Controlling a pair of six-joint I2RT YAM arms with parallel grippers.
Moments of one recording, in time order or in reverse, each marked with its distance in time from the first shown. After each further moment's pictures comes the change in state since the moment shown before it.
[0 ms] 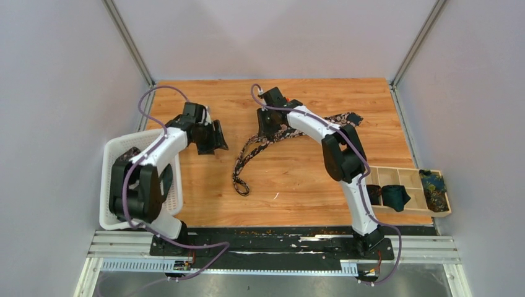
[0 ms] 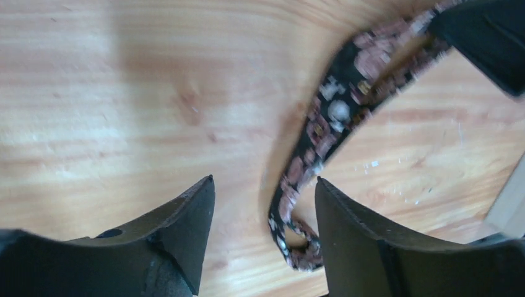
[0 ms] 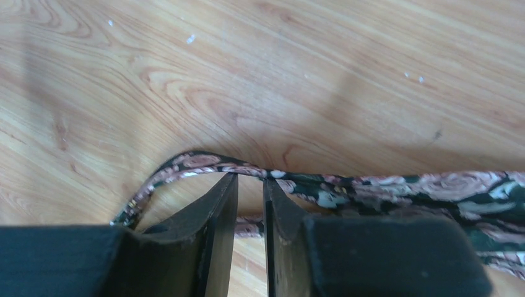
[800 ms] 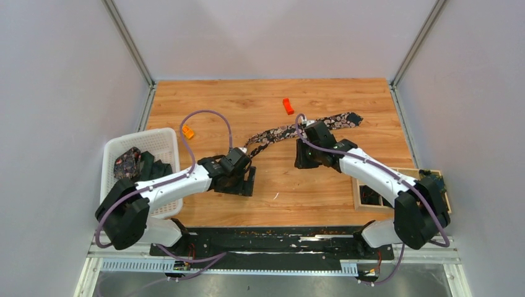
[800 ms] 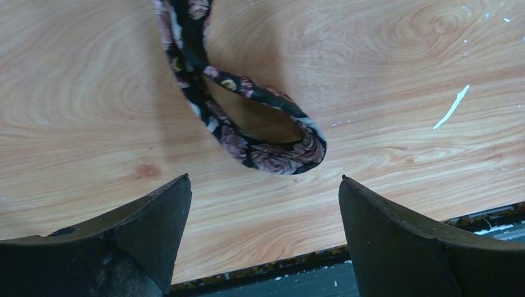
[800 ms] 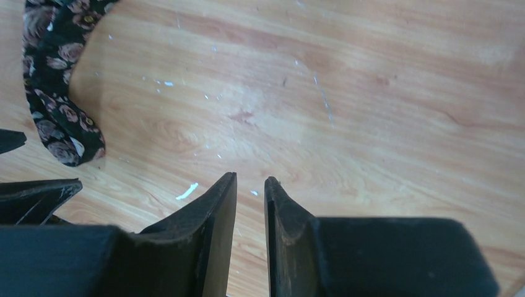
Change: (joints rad) left arm -0.645 -0.285 -0.306 -0.073 -0.399 -0.177; right arm -0.008 -0.861 -0.935 0.099 0.100 0.090
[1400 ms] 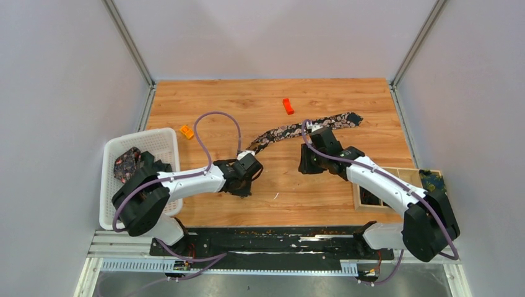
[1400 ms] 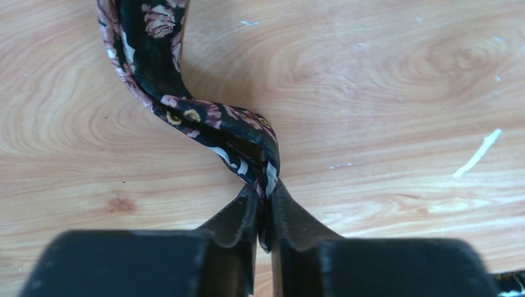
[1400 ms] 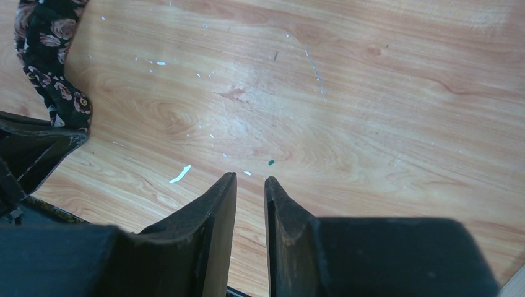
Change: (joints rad) left arm -0.093 0.173 0.007 0.109 -0.127 -0.075; right arm 0.000 -0.131 -0.113 0.000 0.012 0.019
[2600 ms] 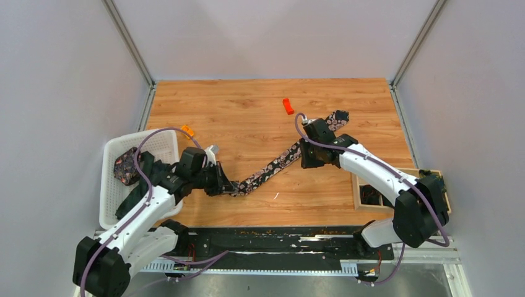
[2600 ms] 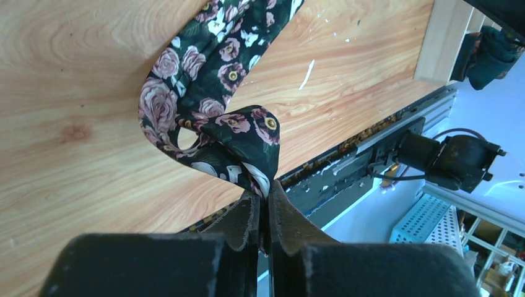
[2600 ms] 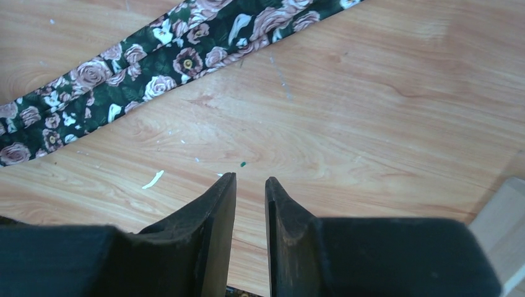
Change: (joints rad) left arm 0.460 -0.589 -0.227 0.008 0.692 -0.013; right arm -0.006 0.115 0.160 -0.166 0.101 -0.060
